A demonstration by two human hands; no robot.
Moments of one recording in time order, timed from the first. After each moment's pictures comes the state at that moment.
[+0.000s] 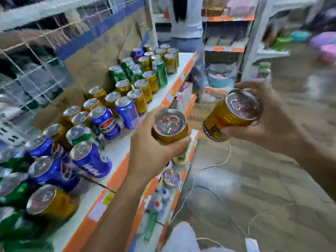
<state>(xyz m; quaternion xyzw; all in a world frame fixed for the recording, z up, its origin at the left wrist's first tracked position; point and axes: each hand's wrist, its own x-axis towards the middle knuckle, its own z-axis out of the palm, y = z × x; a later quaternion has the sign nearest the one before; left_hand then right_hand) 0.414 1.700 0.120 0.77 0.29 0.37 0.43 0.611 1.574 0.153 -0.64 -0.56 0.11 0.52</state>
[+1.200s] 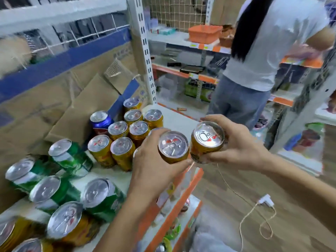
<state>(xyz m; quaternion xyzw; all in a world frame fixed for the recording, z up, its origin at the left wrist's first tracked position) 0.835 2.069 0.094 0.76 0.46 0.34 0.31 1.037 2.017 0.117 -0.61 -0.66 0.20 0.39</state>
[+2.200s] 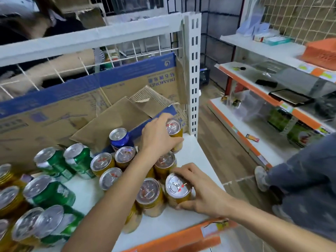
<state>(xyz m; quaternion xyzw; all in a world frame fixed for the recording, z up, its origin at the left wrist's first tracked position) 0.929 2.275 0.113 0.62 0.74 0.24 0.08 1.093 2.231 0.031 -0.30 -0.86 0.36 0.20</state>
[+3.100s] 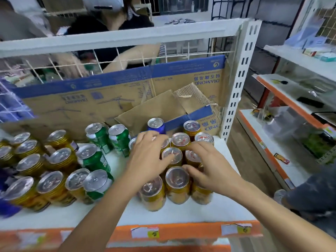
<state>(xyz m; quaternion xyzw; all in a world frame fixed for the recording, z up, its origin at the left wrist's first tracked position) 0.866 2.160 0.115 0.62 0.77 0.18 0.03 1.044 2.230 0.092 -0.27 -0.91 0.20 0.23</state>
